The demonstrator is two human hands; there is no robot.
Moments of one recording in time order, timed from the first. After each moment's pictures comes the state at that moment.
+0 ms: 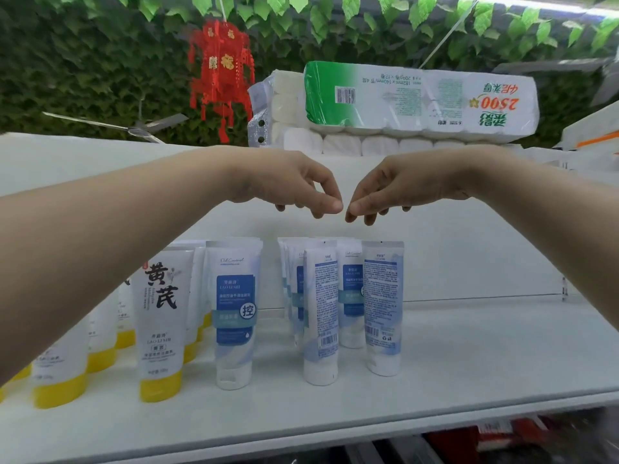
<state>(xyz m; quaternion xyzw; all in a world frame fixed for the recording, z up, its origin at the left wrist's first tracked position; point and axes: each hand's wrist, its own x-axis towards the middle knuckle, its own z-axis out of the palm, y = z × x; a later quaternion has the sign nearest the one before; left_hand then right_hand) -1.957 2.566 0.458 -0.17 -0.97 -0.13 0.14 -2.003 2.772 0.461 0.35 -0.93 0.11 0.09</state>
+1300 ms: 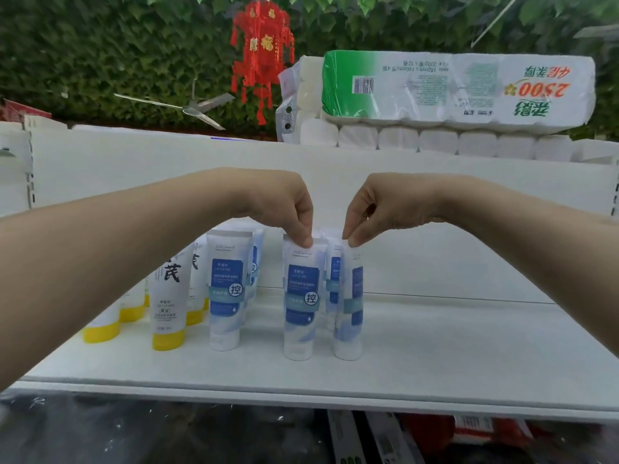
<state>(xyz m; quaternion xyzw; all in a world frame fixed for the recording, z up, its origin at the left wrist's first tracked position) -1.930 2.605 0.440 -0.02 -0.99 -0.10 0.11 -2.007 2.787 0.449 0.44 -0.89 0.11 0.05</state>
